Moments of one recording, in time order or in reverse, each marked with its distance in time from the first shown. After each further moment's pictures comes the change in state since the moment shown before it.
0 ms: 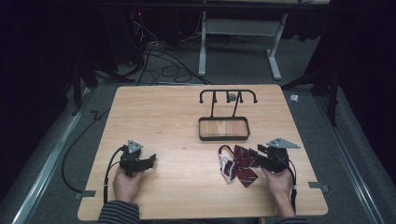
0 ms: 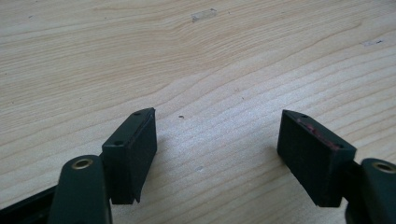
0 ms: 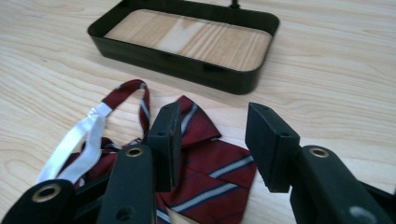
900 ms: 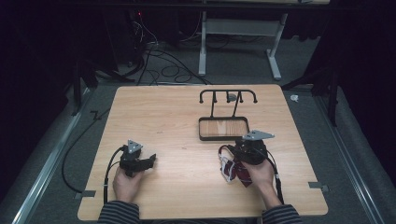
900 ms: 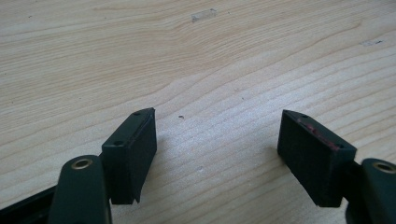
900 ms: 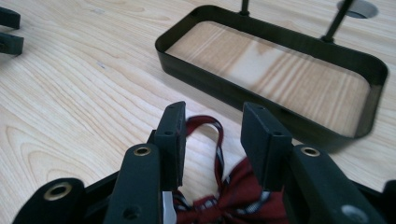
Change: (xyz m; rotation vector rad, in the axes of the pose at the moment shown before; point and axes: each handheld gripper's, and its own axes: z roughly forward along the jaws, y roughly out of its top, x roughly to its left) left arm 0.000 0.000 0.000 -0.001 -0.002 -0.001; right arm 0.044 0.035 0.035 0.041 0.126 -0.121
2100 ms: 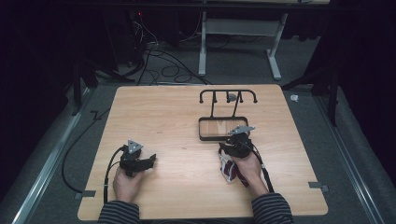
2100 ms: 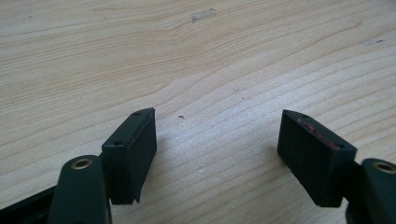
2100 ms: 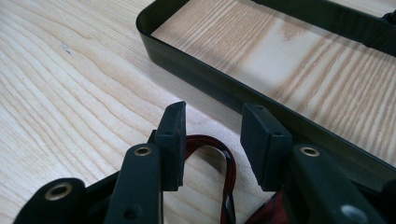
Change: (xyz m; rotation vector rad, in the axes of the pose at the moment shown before) left arm 0.000 0.000 0.000 0.002 0.002 0.003; right arm -0.002 0.009 0.059 0.117 0.002 -0.023
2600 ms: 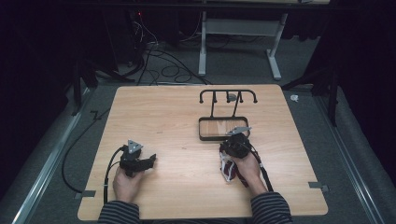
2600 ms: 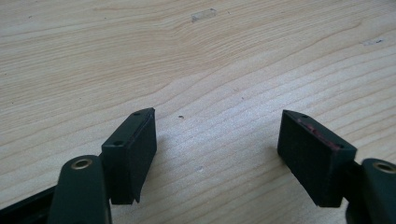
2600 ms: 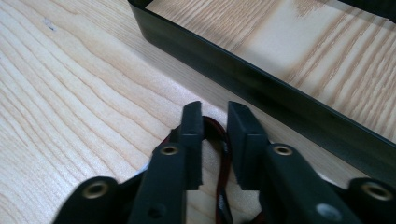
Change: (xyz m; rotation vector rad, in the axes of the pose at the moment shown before) left arm 0.000 0.000 0.000 0.000 -0.001 -0.001; right arm -0.001 -0.003 0.012 0.063 0.005 -0.011
